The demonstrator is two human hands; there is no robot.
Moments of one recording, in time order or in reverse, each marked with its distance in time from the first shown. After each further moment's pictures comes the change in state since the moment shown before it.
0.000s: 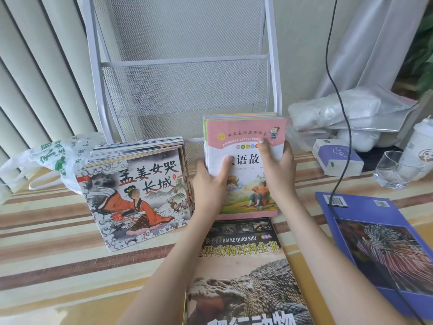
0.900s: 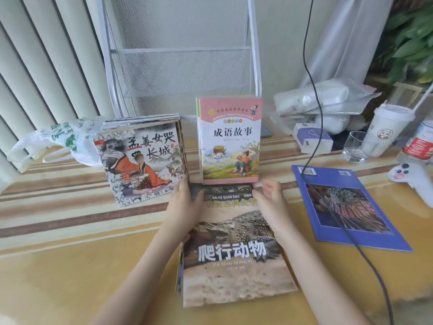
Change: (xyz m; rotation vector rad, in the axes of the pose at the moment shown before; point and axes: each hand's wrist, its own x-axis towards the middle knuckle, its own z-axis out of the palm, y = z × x) left_hand -0.100 -0.018 -0.077 0.549 -0.339 -0.069; right_hand -0.131 -0.013 -0.083 -0.177 -0.318 0.476
